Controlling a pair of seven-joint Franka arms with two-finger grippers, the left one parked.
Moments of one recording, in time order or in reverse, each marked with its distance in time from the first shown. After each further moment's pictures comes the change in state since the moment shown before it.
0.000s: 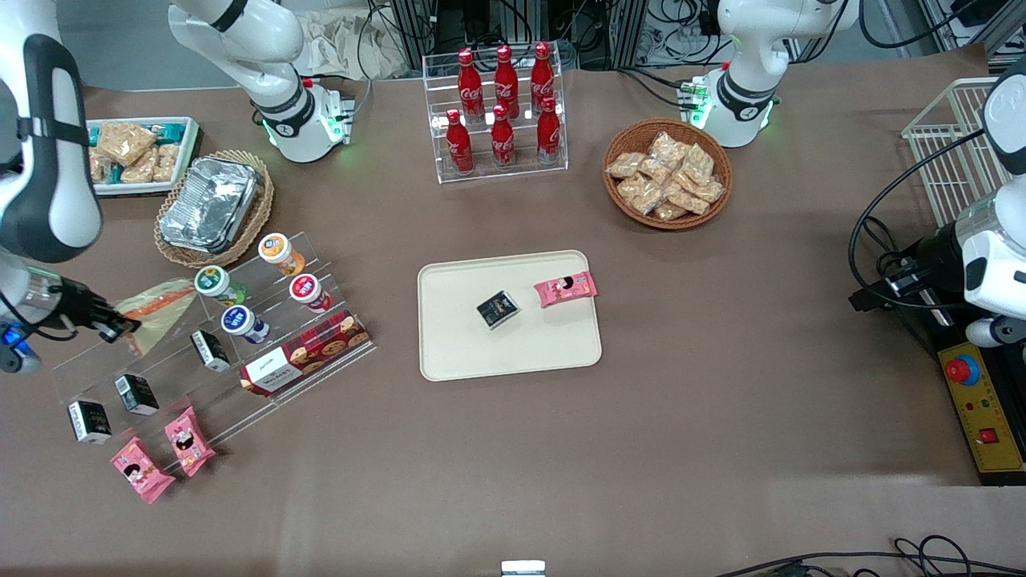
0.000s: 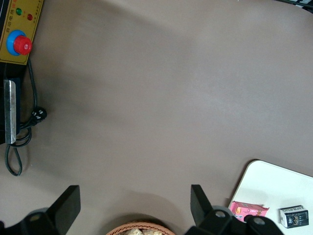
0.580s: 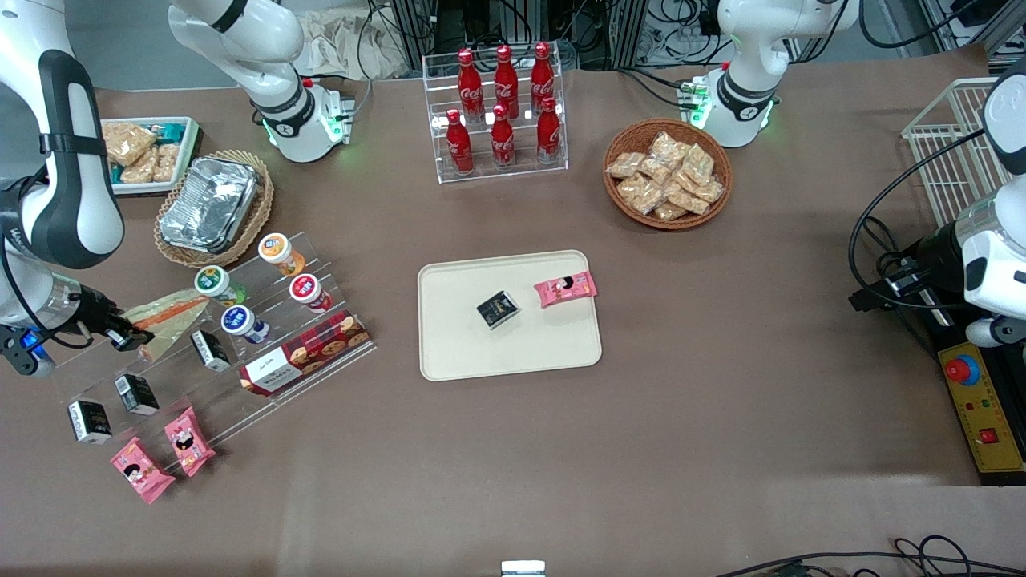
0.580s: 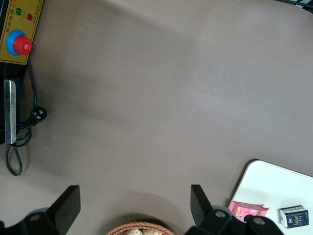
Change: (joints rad) arm 0.000 0.023 -0.006 -0.142 -0.001 0.206 0.067
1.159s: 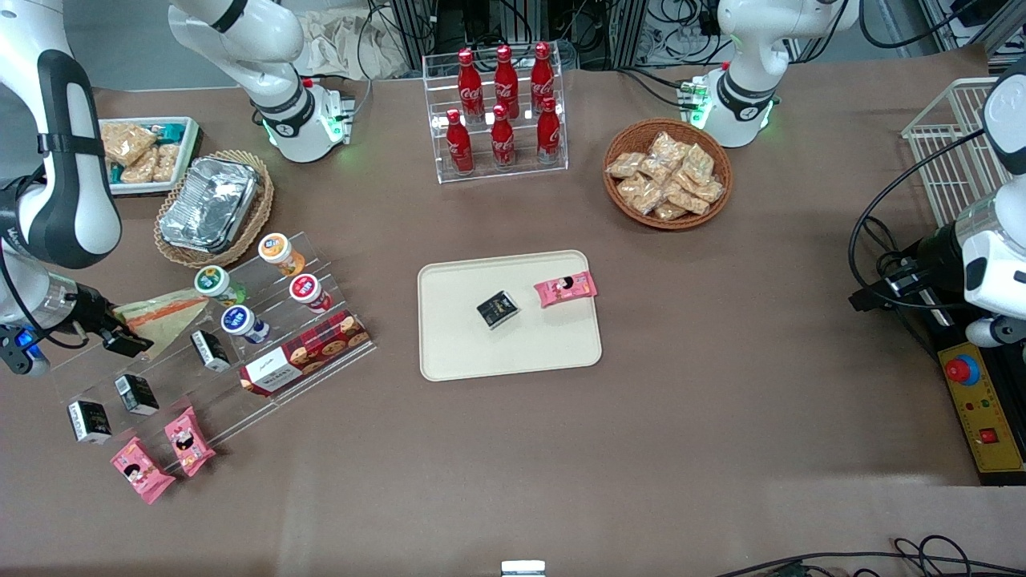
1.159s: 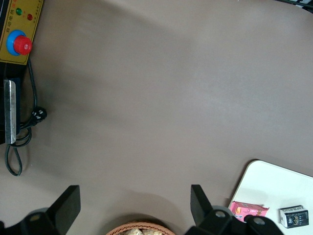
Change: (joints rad) arm 0.000 0.001 -0.007 0.003 -0.006 0.004 0.029
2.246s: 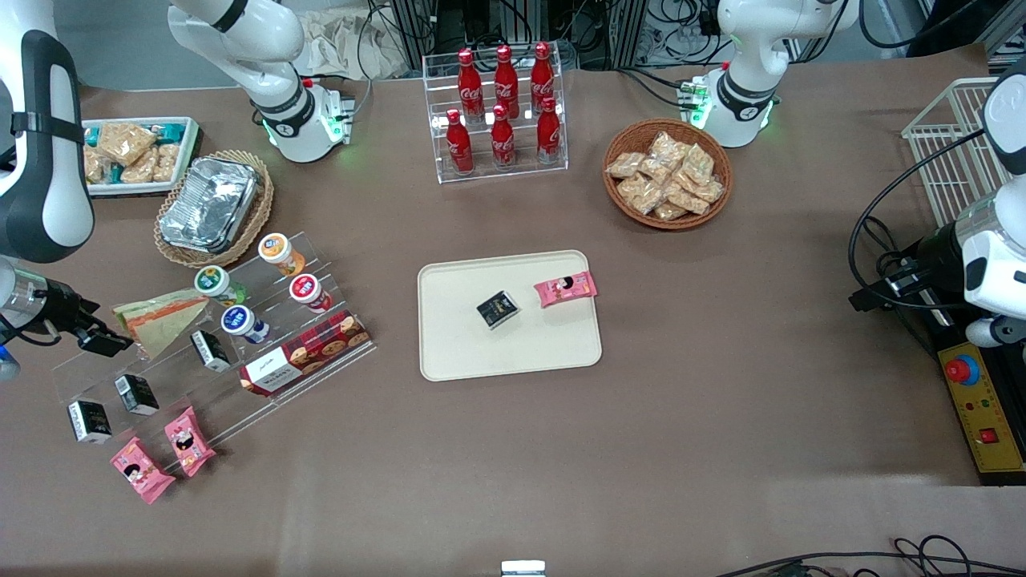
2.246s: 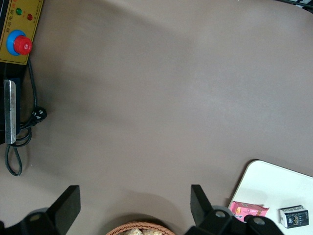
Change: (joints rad) arm 0.019 -0.002 0.000 0.133 -0.034 -0.156 0.000
